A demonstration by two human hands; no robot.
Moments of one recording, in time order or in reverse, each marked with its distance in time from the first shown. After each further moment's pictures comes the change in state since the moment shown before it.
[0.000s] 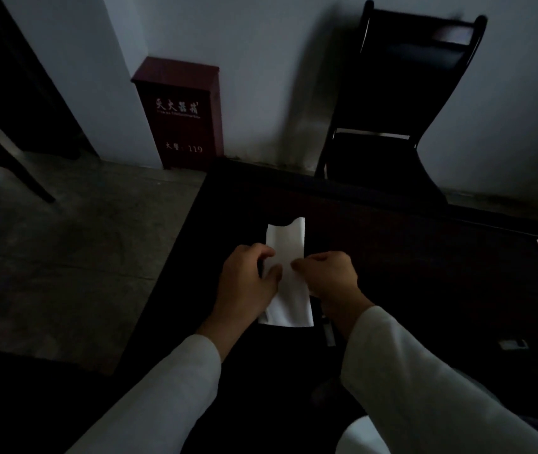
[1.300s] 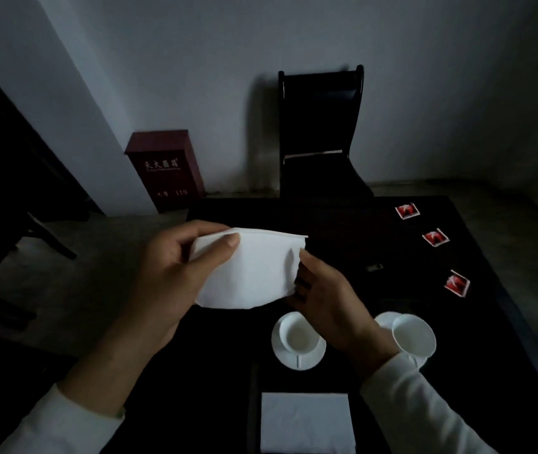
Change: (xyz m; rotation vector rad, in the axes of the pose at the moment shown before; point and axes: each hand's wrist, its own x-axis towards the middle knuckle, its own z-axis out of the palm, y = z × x) left_hand -0.241 0.253 -0.182 -0.492 -0.106 0.224; right_hand -0.282 0.012 -0.210 0.915 -0.600 -0.215
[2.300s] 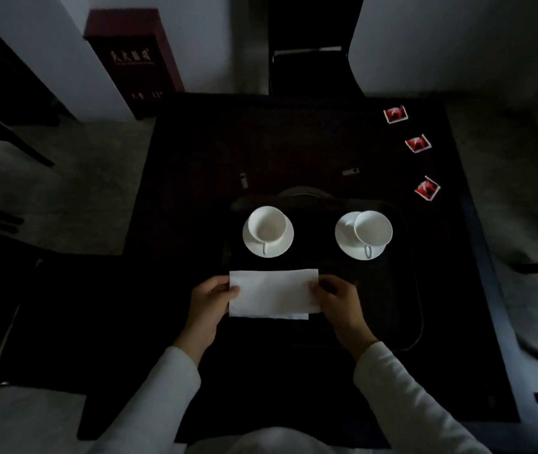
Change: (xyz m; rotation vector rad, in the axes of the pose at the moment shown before) left_hand -0.174 -0.209 0.087 -0.122 0.212 -0.857; right_hand -0.133 0.147 -0.162 -0.689 0.559 0.164
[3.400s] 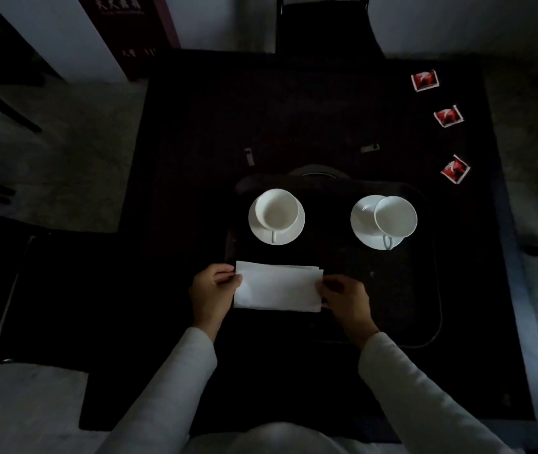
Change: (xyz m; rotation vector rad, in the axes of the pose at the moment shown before) left_hand 0.043 -0.027 -0.004 0.287 0.190 0.125; right_hand 0.033 0.043 0.012 -0.149 0.000 0.186
